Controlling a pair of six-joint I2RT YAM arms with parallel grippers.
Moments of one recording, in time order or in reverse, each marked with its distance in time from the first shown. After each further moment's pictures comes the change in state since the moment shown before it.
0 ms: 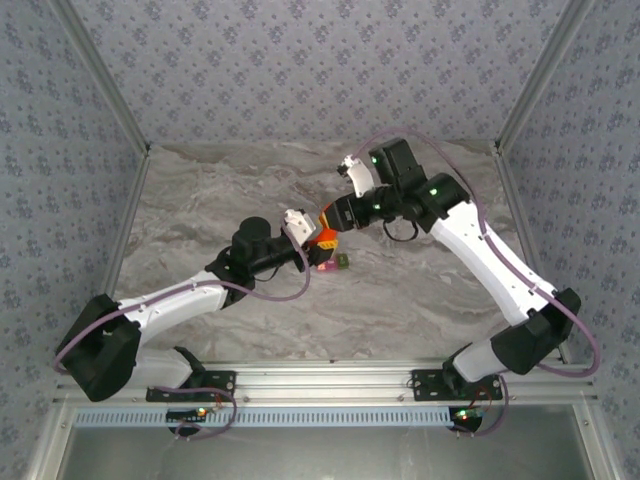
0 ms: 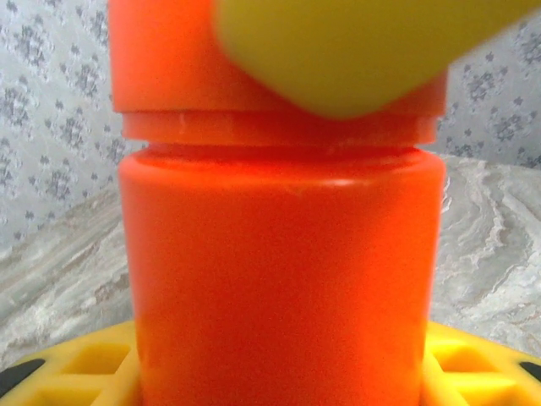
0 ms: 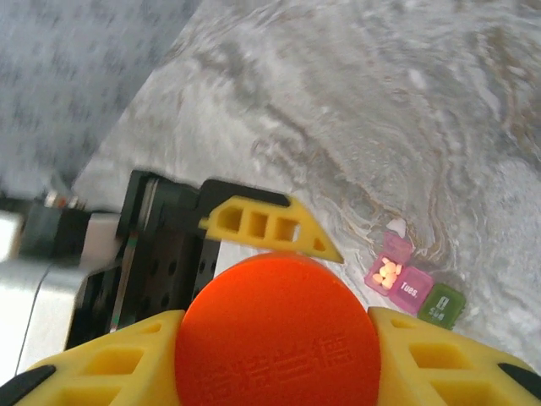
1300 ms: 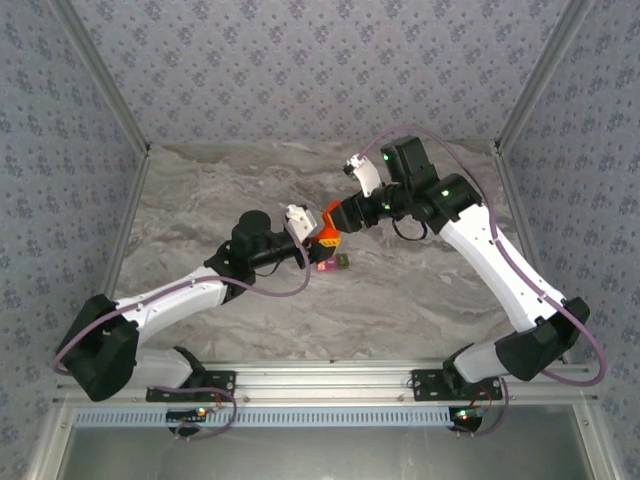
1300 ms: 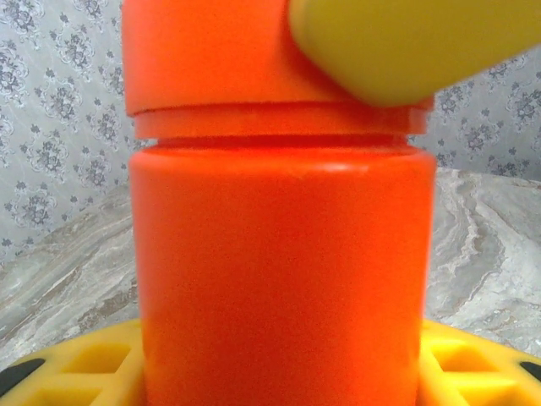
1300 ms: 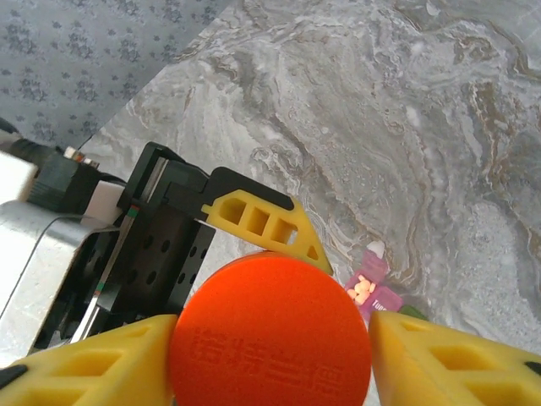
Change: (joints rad) left arm 0.011 0.004 0.053 -0.032 0.080 0.015; right arm -0.060 -0.024 0.032 -0.041 -0.088 -0.240
